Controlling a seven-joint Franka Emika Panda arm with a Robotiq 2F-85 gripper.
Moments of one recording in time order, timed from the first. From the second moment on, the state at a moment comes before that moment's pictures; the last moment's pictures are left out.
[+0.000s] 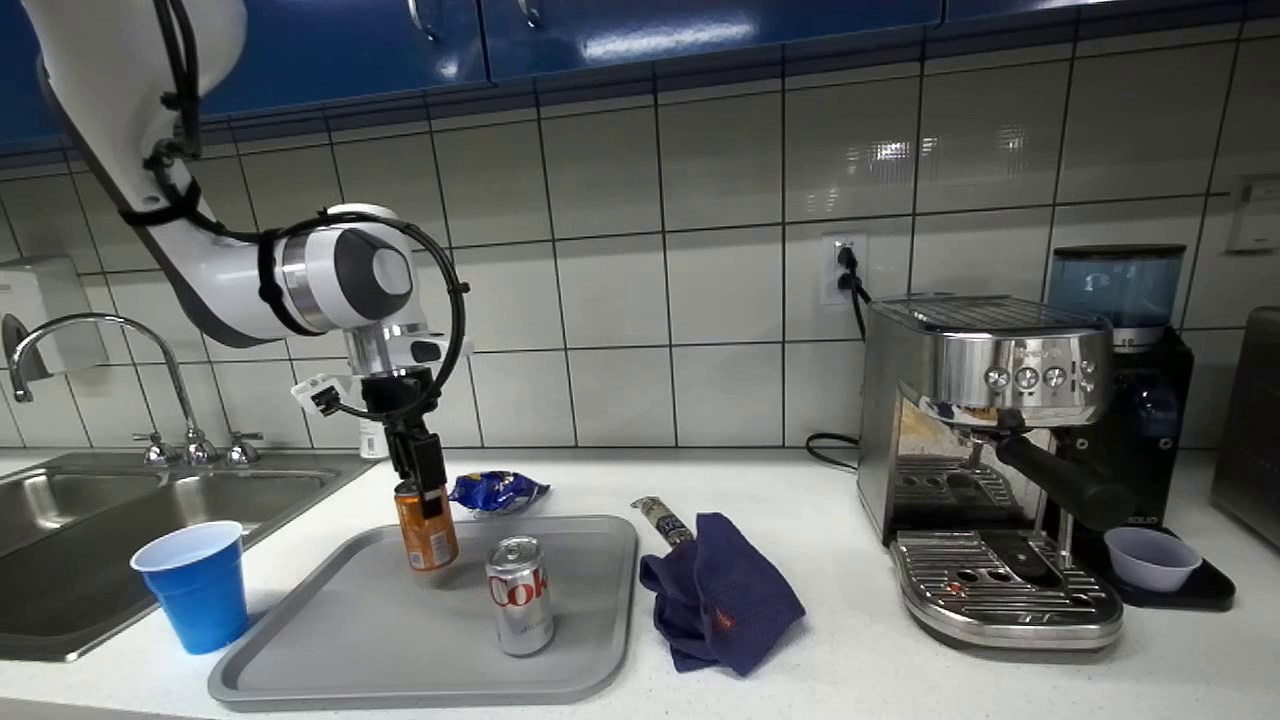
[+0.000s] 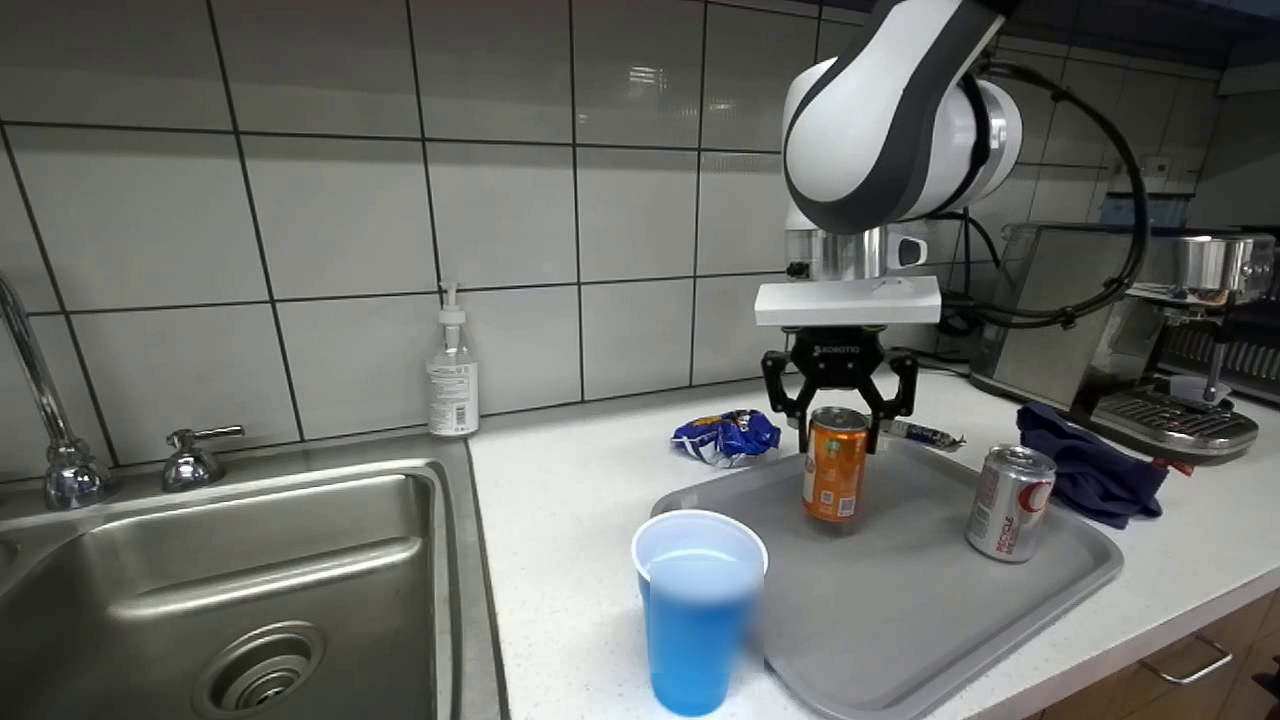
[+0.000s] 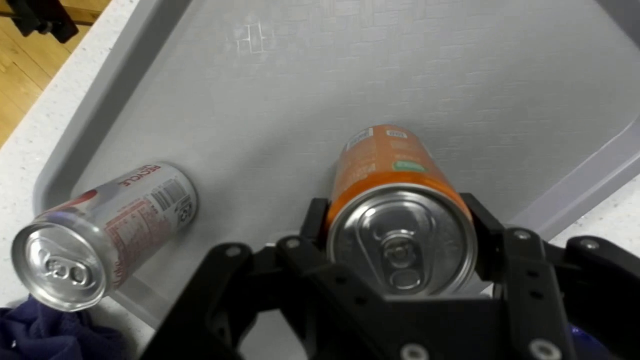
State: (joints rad) arm 0.16 0.23 -0.01 -2.34 -0.14 2.47 0.87
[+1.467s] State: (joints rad) arm 0.31 0.19 0.13 -2.28 -0.09 2.47 1.03
